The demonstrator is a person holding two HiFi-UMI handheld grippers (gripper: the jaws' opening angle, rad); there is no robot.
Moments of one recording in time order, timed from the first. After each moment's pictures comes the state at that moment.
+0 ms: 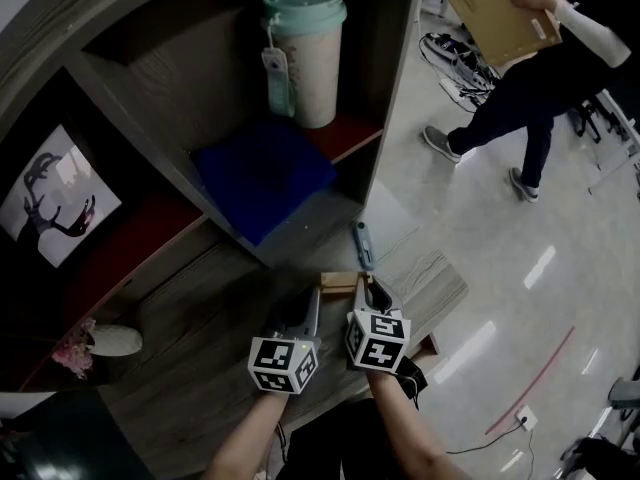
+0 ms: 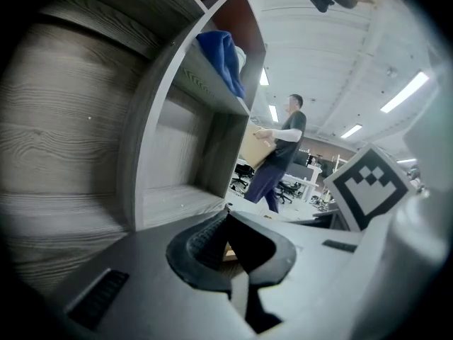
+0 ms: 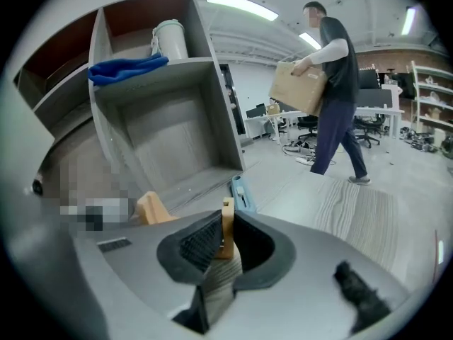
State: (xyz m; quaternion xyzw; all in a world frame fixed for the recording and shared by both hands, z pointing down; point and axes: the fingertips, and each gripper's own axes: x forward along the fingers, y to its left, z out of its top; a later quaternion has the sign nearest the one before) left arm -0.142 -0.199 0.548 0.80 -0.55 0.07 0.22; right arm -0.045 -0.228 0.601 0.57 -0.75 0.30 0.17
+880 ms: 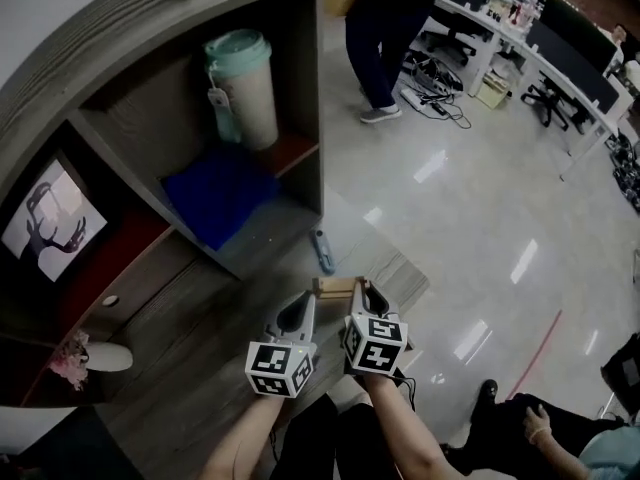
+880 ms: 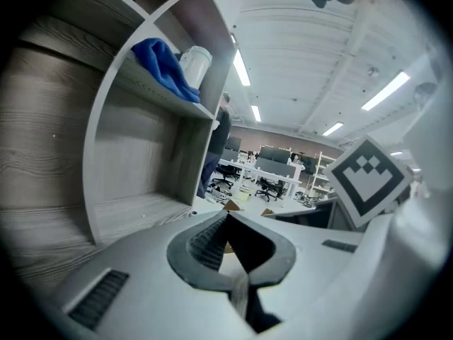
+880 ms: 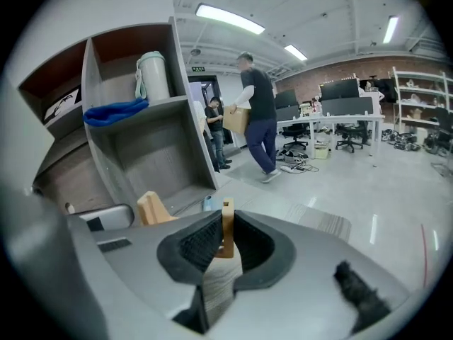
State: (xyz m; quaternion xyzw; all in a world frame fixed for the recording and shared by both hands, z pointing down) left arm -0.077 -0.185 0.513 0.84 -0.50 0.07 0.20; right arm 0.027 -0.209 0.554 0.62 -0.72 0.28 0.14
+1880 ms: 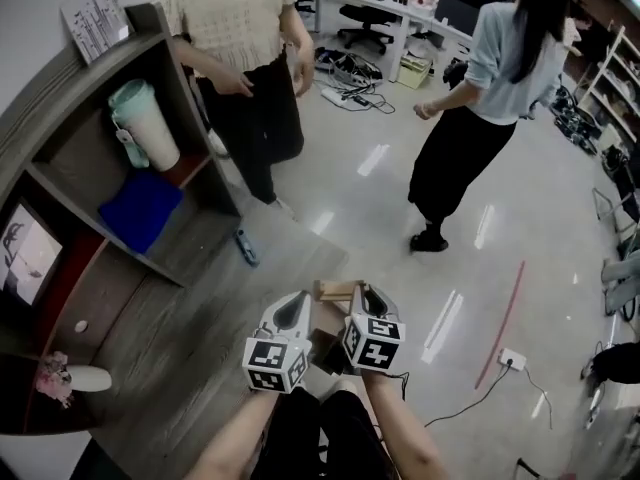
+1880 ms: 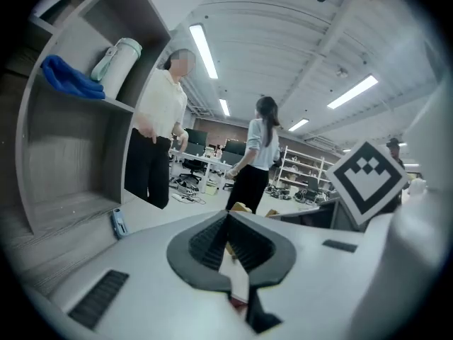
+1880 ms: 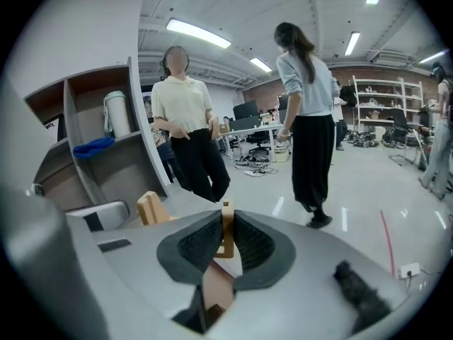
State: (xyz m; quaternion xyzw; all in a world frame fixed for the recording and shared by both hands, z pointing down) left arm 0.067 -0.116 0.475 0.90 -0.38 0.09 0.18; right arm 0.187 -0.107 0.519 0.72 -0.63 0.29 0.11
